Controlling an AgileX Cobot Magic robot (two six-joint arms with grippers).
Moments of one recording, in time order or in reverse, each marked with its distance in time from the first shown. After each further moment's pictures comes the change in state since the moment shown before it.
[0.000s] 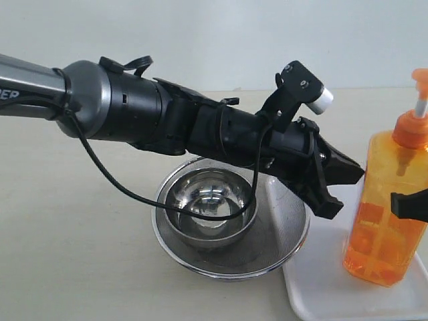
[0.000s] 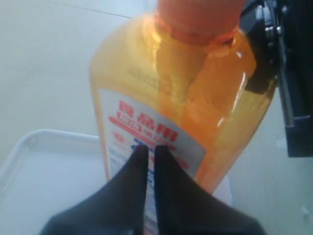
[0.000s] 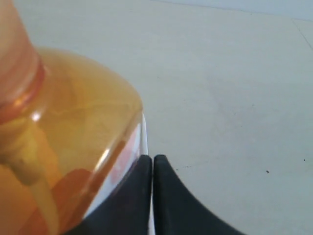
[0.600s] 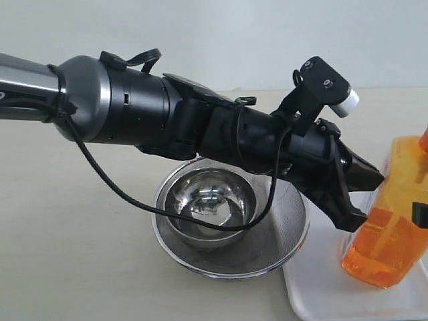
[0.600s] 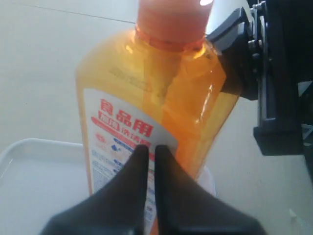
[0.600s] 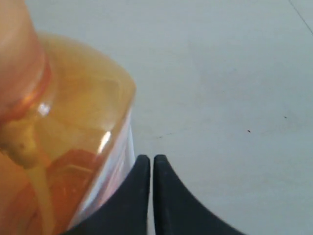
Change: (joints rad) left arm -0.058 -0.028 -0.002 0.038 -0.063 -0.052; right arm 0.000 -0.078 0.000 0.282 0.077 -0.197
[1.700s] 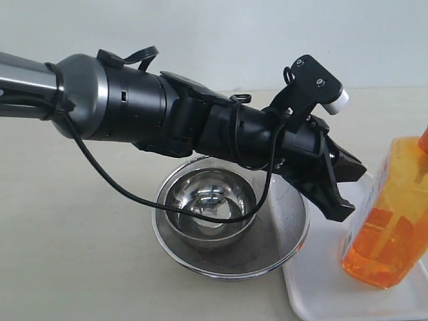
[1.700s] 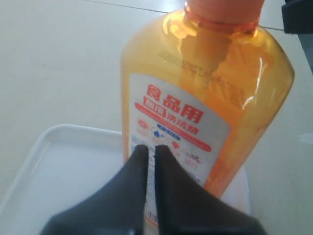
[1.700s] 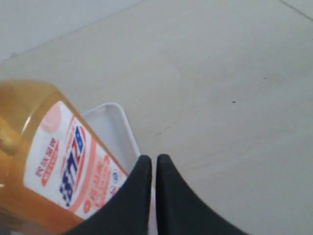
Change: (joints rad) left arm 0.010 0.000 0.000 0.022 -0.079 -0.002; right arm 0.000 -0.566 0.076 0.335 0.159 -0.113
